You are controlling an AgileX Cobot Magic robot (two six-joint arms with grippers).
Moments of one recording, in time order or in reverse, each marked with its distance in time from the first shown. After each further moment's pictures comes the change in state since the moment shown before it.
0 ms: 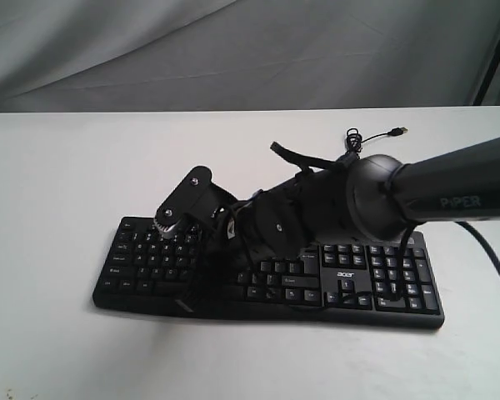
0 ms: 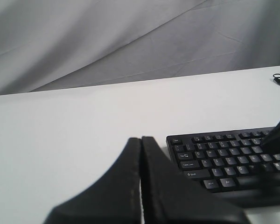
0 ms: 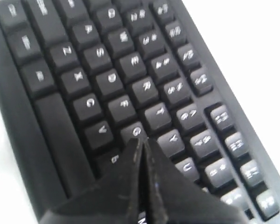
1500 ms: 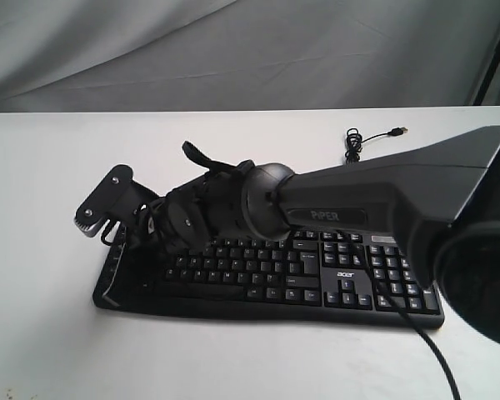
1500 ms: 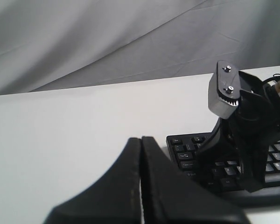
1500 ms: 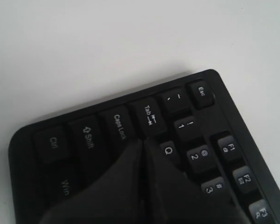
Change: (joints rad) left arm 0.000 0.000 0.000 0.000 0.000 0.000; right arm 0.088 0.251 -0.386 0.021 0.087 -0.023
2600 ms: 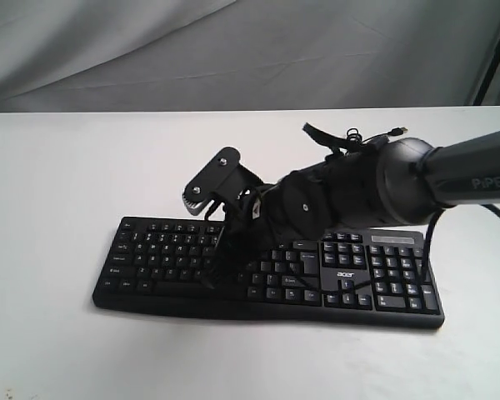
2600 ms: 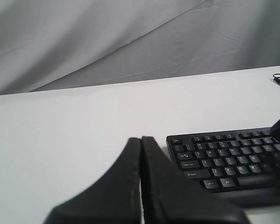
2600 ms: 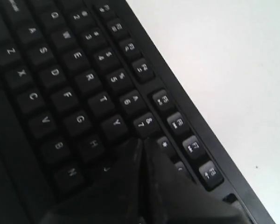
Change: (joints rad) left arm 0.000 0.000 0.000 0.000 0.000 0.000; right arm -0.162 -0.277 0.422 0.018 -0.108 -0.003
